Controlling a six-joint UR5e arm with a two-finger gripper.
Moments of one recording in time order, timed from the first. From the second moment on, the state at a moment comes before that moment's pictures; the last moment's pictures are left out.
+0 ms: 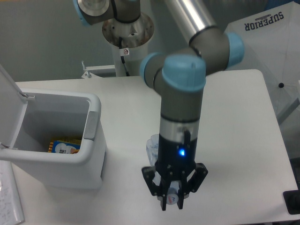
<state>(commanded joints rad) 2.43 -2.04 -1.08 -0.81 1.05 0.15</state>
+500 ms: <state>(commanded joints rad) 2.44 -1.96 -1.08 -0.75 0.79 0.14</state>
